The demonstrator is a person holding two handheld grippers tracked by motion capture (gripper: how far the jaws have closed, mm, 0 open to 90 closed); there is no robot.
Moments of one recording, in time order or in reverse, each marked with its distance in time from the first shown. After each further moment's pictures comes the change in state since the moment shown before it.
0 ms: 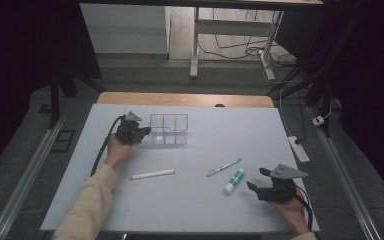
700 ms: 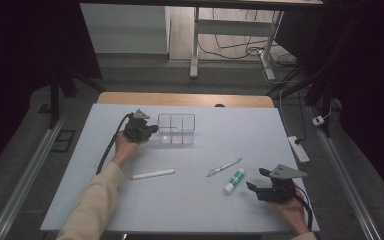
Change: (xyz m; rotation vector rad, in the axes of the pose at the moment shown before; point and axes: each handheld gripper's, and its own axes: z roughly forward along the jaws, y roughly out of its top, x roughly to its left) left arm -0.012 0.015 0.013 -0.012 -0.020 0.012; right arm 0.001 0.000 0.001 0.009 -0.001 0.000
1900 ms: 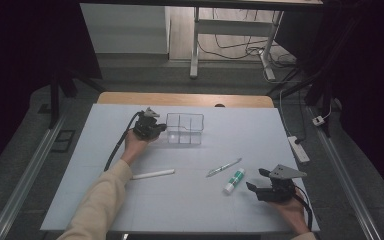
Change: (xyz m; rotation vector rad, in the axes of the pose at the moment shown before) left arm -0.015 0.018 0.021 0.008 -0.011 0.025; right arm 0.000 -0.001 0.001 0.004 0.007 0.001
